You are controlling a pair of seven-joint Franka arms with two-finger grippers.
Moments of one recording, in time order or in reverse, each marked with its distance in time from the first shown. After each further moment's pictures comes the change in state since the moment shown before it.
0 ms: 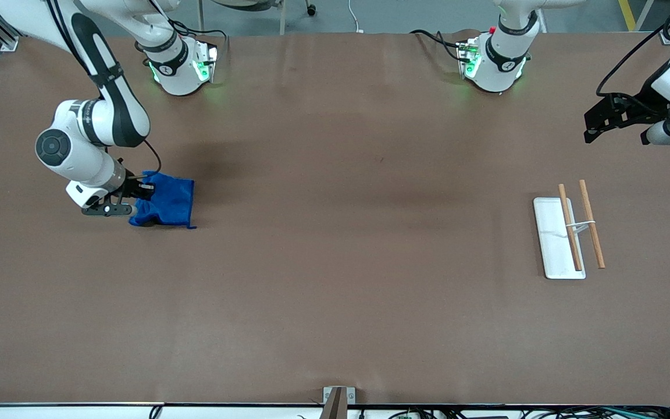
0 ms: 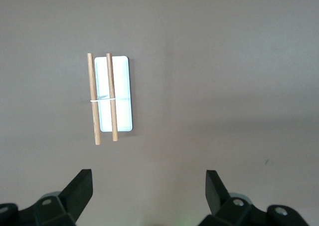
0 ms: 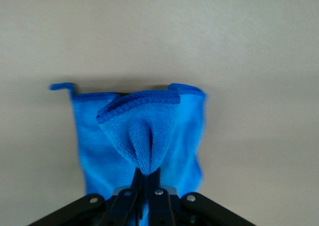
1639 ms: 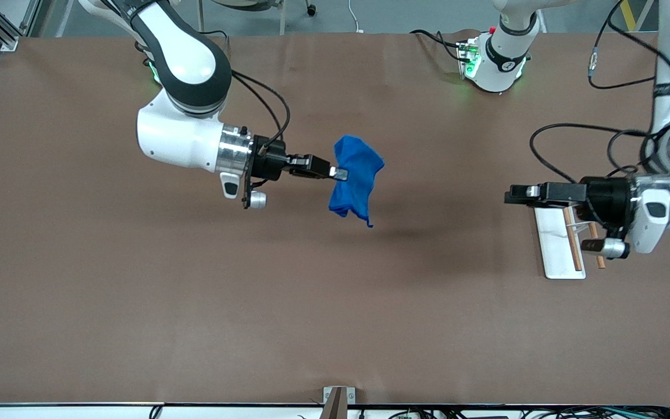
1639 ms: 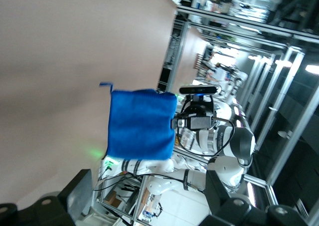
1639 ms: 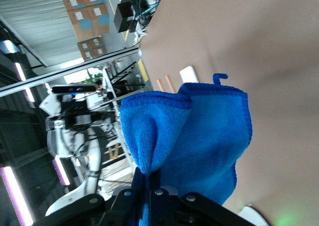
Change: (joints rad) left arm 0.131 0.451 0.014 -0.019 -1.275 -0.050 0.223; right arm 0.088 0.166 0.568 0.584 1.448 0.037 0.012
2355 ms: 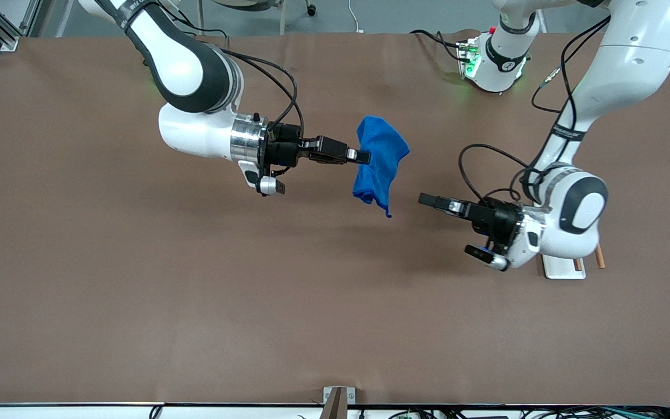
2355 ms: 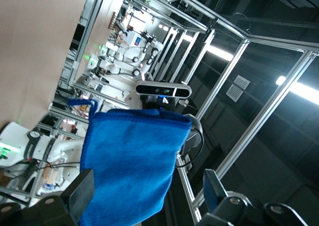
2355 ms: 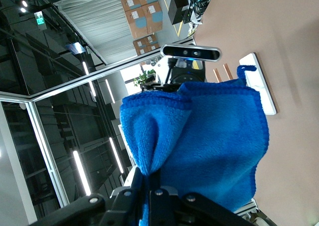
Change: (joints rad) left arm -0.022 0.198 -0.193 -0.153 -0.333 -0.007 0.108; right arm 0.011 0.006 0.035 0.004 0.358 0.000 -0.283
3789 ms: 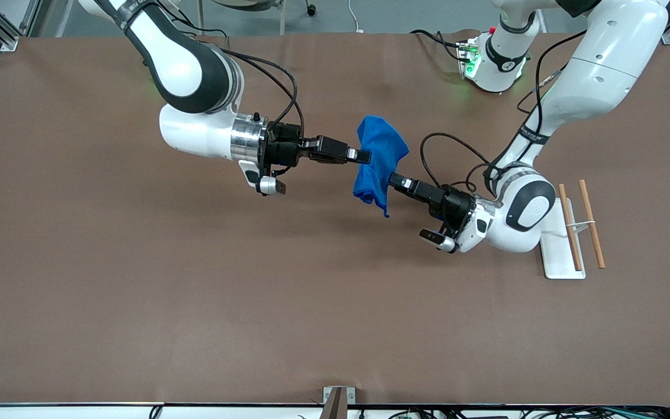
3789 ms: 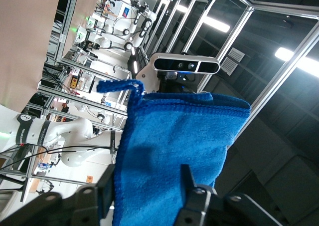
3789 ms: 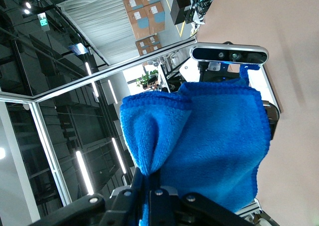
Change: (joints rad) left arm -0.047 0.065 -0.064 -0.022 -0.013 -0.028 0.115; right arm 0.001 0.000 0.001 0.001 0.019 0.000 -0.011
